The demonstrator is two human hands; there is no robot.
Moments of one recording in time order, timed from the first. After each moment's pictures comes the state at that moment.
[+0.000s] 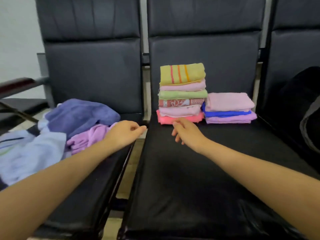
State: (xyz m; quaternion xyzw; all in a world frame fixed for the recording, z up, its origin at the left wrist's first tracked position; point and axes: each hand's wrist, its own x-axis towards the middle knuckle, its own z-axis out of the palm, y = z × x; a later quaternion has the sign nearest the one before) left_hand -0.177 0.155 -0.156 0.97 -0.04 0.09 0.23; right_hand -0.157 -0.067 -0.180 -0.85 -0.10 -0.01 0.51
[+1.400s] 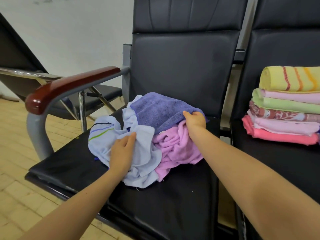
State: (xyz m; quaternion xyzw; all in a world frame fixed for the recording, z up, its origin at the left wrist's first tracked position) left_hand -0.216 0.406 -0.246 0.78 0.19 0.29 0.53; right_hand -0.052 0.227 -0.194 -0.80 0.05 -0.01 0.60
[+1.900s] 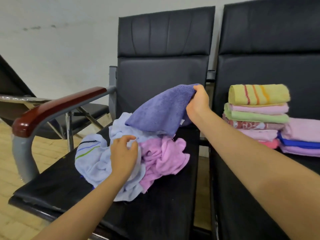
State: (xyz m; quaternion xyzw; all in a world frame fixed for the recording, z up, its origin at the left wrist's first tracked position) left_hand -0.206 0.351 -0.191 0.83 0.16 0.34 0.40; right_hand -0.076 0.174 -0.058 -0.37 0.04 -0.03 0.93
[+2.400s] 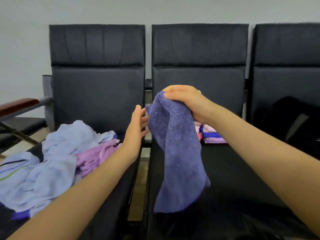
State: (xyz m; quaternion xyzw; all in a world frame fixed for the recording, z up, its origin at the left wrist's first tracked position) left_hand -0.211 0.128 -0.076 0.62 -0.05 0.08 0.78; right_hand -0.196 -0.028 -0.002 -0.73 -0.28 -0.01 0.63
